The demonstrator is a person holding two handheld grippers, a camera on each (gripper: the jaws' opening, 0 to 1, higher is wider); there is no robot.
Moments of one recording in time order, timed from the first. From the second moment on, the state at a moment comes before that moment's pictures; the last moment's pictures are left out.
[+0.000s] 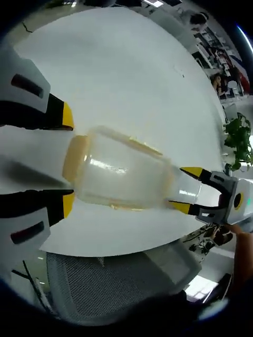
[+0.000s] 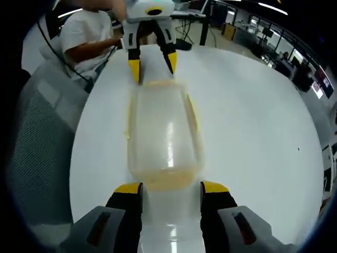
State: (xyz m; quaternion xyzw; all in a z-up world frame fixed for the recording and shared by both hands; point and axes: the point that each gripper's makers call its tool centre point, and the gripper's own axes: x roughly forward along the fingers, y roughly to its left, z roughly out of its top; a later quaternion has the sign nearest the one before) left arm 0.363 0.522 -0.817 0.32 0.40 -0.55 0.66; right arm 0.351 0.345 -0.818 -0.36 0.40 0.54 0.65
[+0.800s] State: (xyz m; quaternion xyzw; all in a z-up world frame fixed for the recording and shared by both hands) left arm 0.363 0.513 -0.826 0.37 0.39 -0.59 0.60; right arm 0.352 0.348 -0.837 -0.39 0.42 0.55 0.60
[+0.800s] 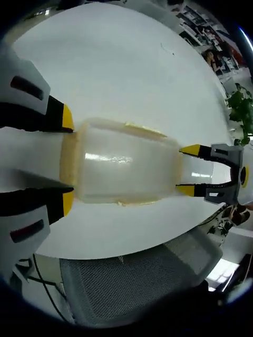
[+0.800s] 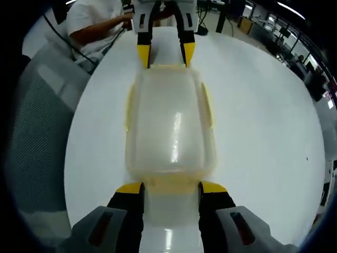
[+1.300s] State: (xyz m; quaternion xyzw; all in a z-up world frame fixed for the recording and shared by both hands) left arm 0.357 0.517 -0.830 0.40 0.39 -0.59 0.58; right arm 0.348 0.347 -0.837 -0.39 0.43 0.55 0.60
